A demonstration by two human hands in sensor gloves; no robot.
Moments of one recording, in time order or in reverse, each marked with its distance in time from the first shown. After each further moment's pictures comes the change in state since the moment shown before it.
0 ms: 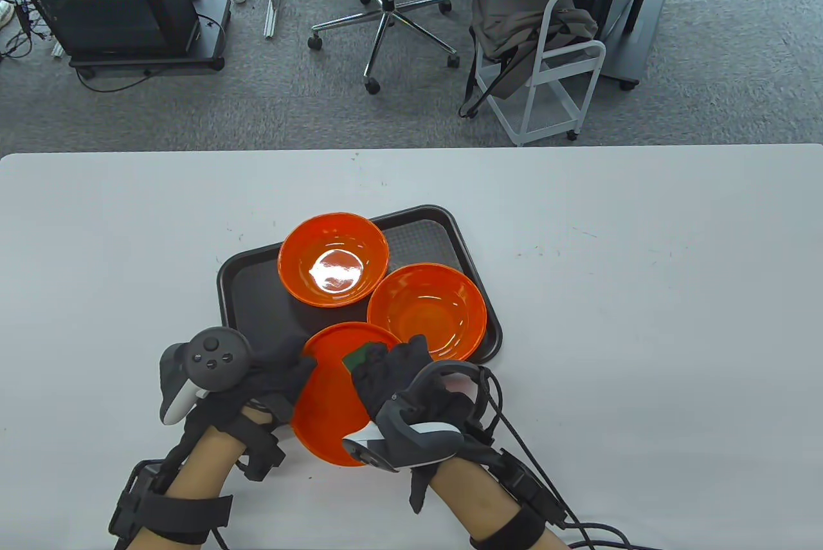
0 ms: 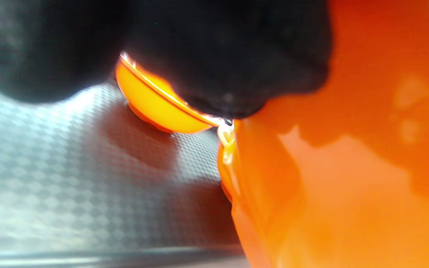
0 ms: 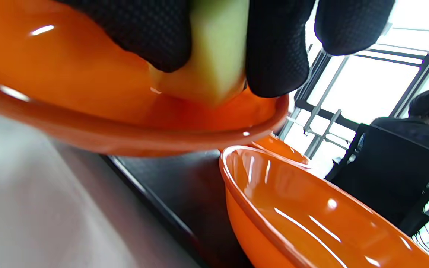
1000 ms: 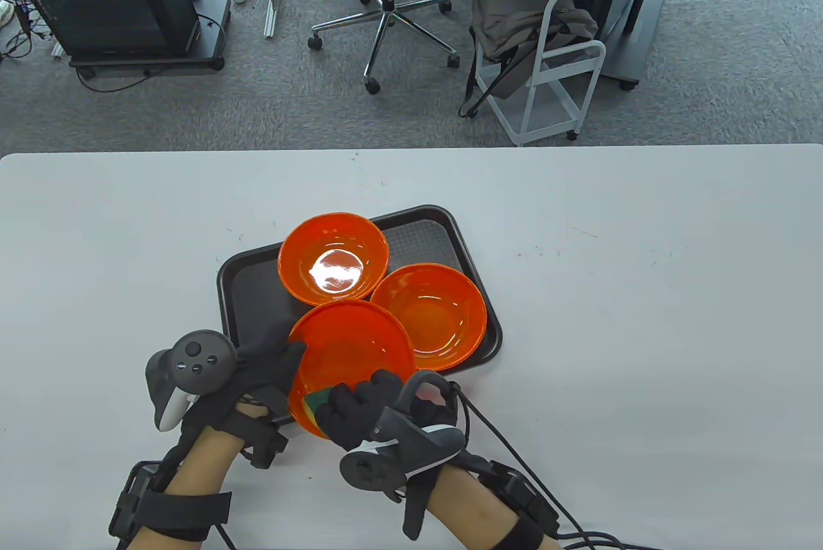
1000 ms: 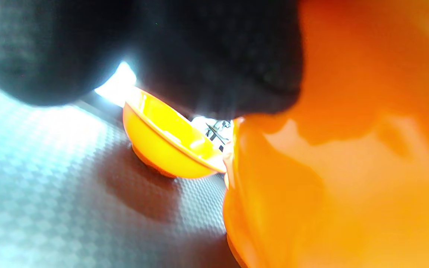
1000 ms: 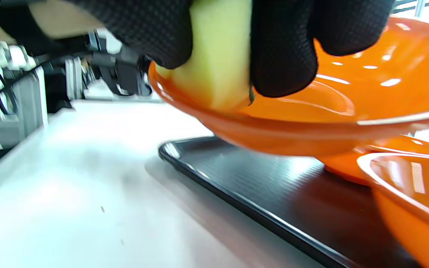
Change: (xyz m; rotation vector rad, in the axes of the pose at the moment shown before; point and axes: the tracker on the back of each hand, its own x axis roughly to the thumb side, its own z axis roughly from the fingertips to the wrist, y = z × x) left_hand -0.008 0.019 0.007 0.218 0.033 -0.001; right_hand 0.019 -0.014 0.003 0.046 -0.162 -0.268
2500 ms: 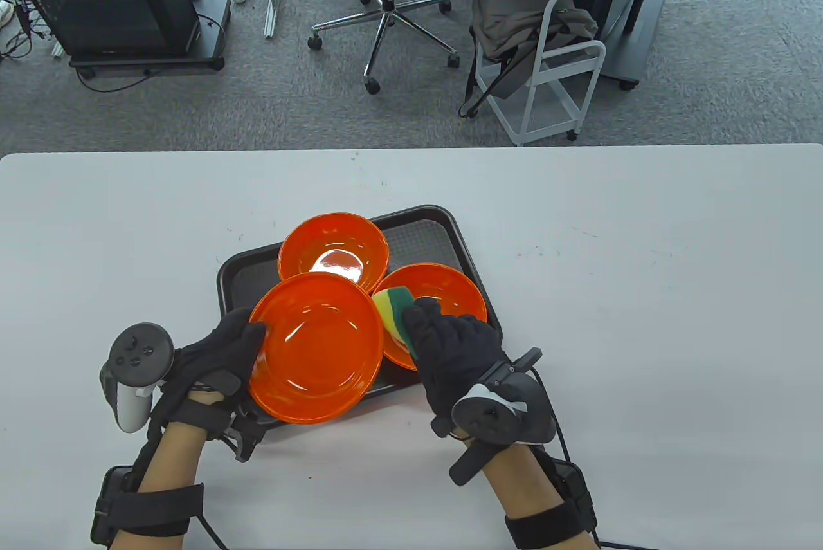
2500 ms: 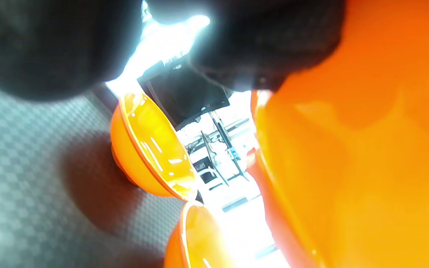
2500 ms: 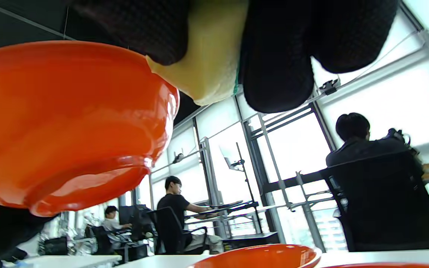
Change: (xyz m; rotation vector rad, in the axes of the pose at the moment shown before) left_hand -0.023 0.024 0.004 0.002 0.057 0.400; right_hand -0.093 -0.008 0.072 -0.712 0.351 -0.343
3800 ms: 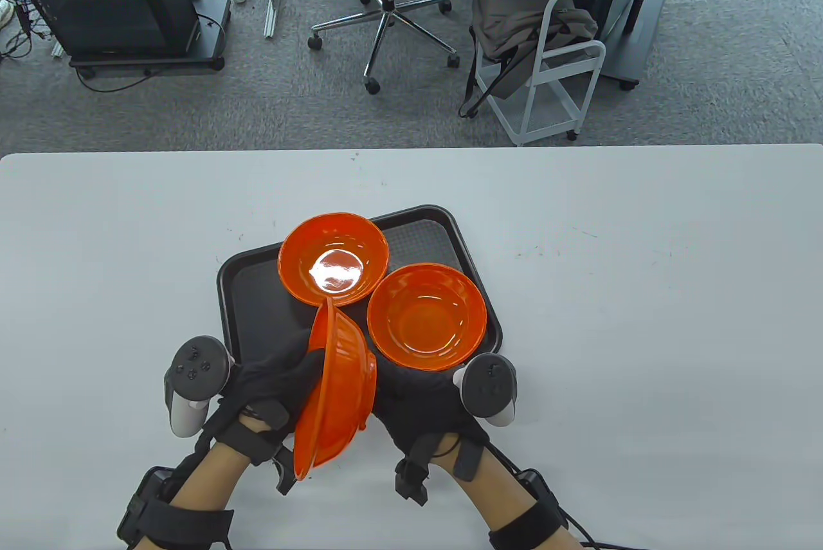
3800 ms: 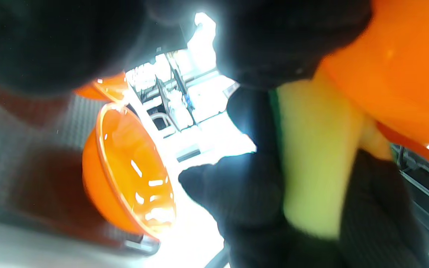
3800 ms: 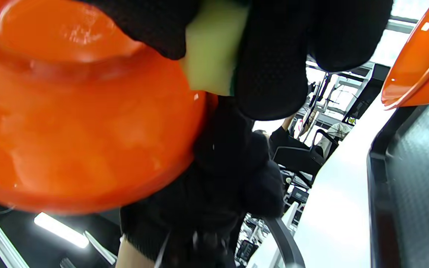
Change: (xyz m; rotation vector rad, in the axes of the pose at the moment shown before) left_hand 0.031 -0.063 0.007 -0.155 -0.169 0.107; right_hand 0.013 0.059 0.001 0.187 0.121 -0.906
